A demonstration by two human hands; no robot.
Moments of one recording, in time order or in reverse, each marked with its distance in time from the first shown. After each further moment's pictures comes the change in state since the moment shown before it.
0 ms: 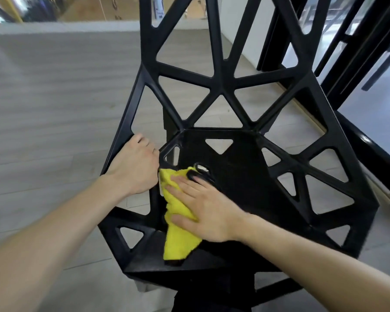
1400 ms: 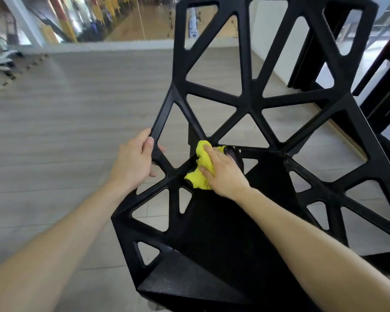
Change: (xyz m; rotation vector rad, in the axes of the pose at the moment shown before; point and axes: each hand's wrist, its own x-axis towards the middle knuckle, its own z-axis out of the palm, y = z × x) left_hand -0.027 -0.034 -0.020 -1.393 0.266 -0.807; right_hand 0.109 0.083 -0.002 0.215 0.338 0.205
